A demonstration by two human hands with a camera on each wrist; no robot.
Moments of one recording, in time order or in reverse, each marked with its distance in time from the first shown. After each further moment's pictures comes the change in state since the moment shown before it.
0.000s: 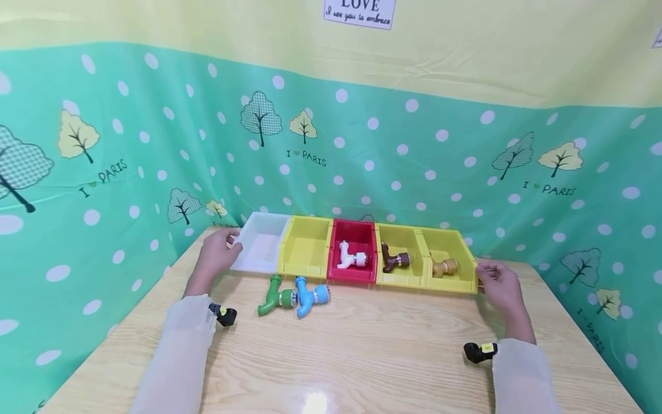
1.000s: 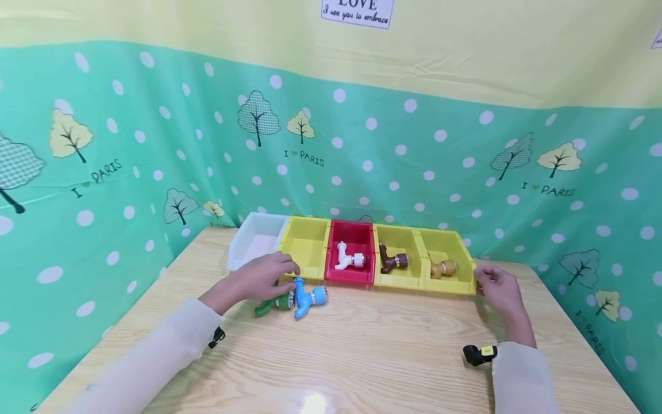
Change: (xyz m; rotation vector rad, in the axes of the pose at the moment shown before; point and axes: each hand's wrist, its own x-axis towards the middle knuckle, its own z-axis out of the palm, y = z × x) left_hand -0.039 0.089 0.039 0.329 -0.430 0.747; right_hand 0.000 0.005 0.001 -0.018 -0.031 0.029
